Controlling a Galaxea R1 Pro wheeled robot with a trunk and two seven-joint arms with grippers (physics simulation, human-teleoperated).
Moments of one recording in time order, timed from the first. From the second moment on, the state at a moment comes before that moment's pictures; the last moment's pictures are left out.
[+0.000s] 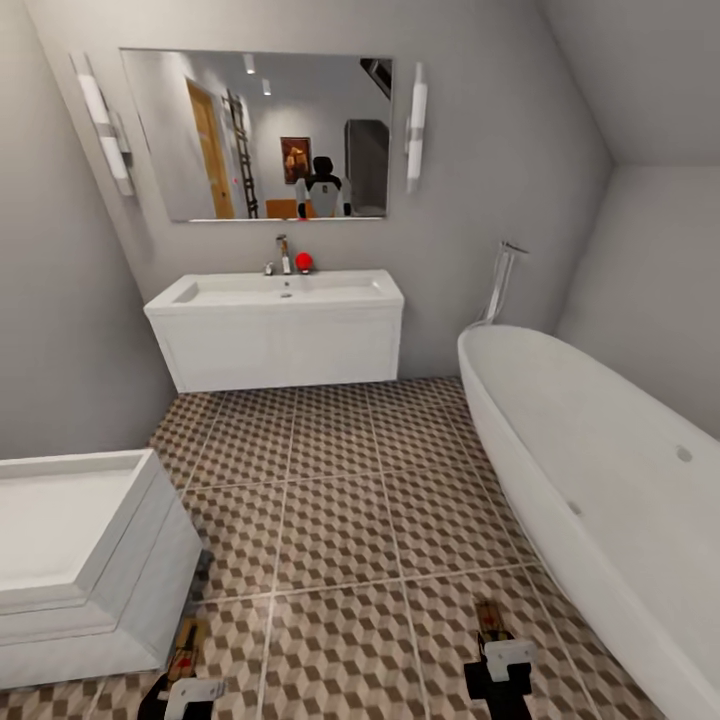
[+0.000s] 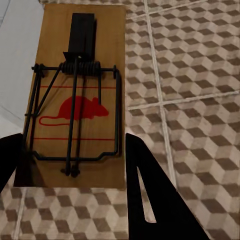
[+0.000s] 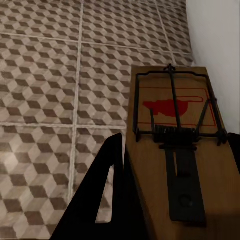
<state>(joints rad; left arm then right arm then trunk) -0.43 0.04 -0.40 0.08 0.26 -0.73 0.24 -0.33 -0.01 0.29 -0.32 -0.03 -0.56 -0.27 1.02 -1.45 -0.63</state>
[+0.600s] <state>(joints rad) -0.43 0.04 -0.40 0.08 0.26 -0.73 0.24 -0.32 -0.01 0.29 -0.32 -0.03 -0.56 -0.27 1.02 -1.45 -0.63</state>
